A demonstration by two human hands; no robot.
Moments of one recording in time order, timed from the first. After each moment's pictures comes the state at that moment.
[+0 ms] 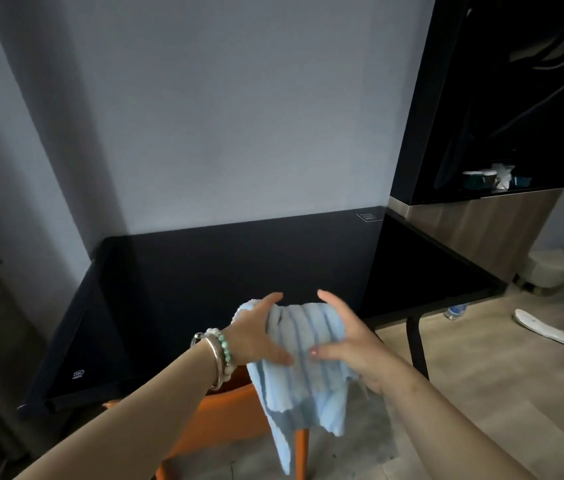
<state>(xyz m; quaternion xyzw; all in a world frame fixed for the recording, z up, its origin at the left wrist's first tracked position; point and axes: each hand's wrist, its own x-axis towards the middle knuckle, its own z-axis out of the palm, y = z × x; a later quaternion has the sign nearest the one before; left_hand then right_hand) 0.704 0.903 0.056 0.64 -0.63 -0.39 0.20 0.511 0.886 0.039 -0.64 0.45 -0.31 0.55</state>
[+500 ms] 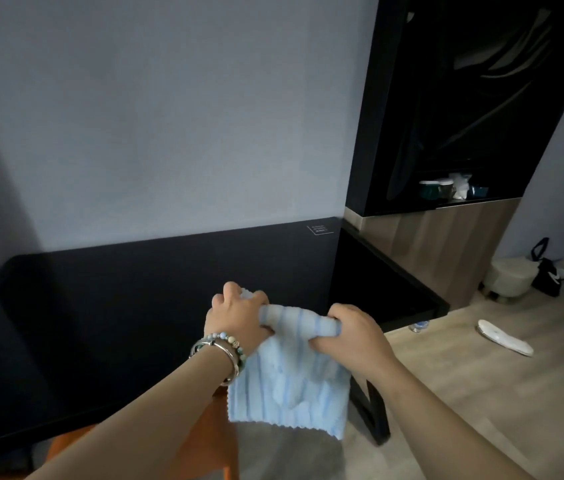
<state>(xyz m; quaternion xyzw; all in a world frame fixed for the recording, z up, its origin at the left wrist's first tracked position) 0.542 0.784 0.069 0.74 -0.65 -0.08 0.13 0.355 0.774 0.056 -0.73 0.61 -0.24 0.21</state>
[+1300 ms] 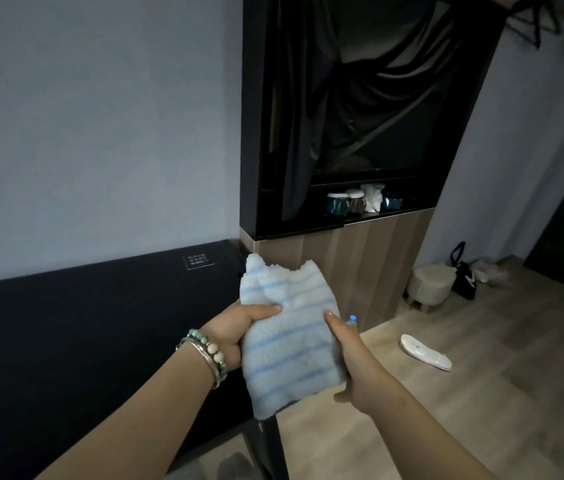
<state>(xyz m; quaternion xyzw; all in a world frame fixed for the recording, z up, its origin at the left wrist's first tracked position) 0.251 0.513 0.077 0.40 -0.35 -0.75 0.39 0.071 0.542 0.057 -0.34 0.55 -0.42 0.64</state>
